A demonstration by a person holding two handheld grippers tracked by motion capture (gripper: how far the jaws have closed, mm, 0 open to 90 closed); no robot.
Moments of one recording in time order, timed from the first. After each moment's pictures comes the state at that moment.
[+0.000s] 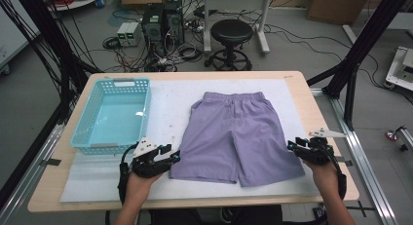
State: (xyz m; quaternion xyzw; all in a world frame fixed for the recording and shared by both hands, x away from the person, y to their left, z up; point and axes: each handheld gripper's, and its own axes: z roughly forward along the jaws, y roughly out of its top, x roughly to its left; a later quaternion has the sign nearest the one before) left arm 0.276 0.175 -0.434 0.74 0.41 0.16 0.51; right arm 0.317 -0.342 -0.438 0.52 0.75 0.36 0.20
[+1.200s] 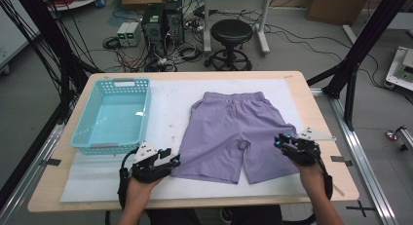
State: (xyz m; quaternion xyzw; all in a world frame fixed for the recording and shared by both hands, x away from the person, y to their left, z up) left arm 0.259 0.175 -0.437 0.74 0.42 0.16 0.51; right arm 0.304 -0.294 -0.424 0.44 0.76 0.43 0.22
